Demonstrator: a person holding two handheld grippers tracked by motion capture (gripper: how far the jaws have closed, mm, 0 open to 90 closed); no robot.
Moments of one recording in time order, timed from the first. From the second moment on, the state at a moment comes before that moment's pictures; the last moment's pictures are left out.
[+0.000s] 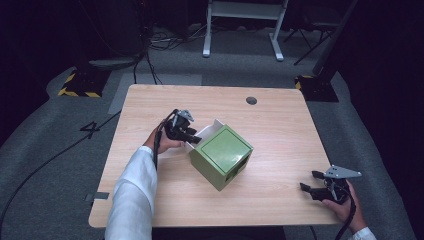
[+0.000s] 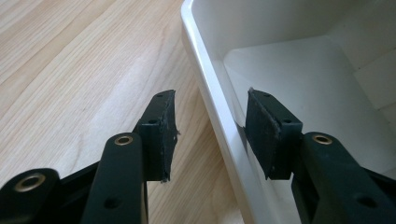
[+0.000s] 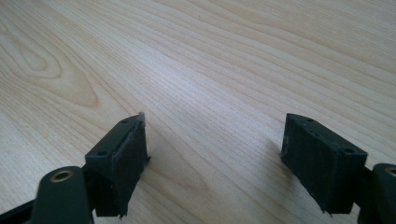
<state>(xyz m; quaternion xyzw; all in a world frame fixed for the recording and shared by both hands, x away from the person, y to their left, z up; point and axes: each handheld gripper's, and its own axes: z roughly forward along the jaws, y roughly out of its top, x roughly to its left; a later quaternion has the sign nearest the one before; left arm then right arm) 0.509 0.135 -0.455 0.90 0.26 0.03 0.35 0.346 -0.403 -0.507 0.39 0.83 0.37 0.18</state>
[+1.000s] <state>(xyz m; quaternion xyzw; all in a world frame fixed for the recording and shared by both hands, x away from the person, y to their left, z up) 0.510 0.180 -0.459 0.88 0.31 0.05 0.35 0.346 -0.403 -0.507 0.39 0.83 0.37 0.18</state>
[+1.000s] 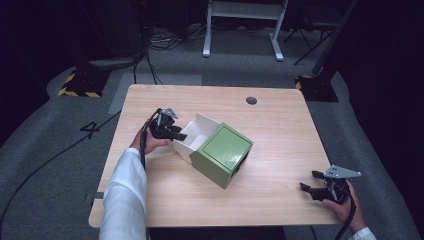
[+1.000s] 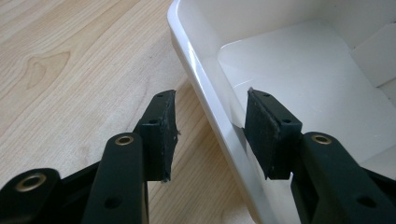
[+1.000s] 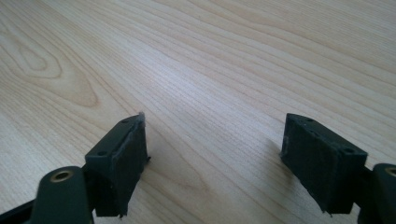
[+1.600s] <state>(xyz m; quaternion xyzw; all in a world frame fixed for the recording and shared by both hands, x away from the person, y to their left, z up) 0.512 0.197 -0.463 0.88 0.33 0.06 0.34 0.346 -0.403 -0.507 0.39 0.83 0.37 0.18</state>
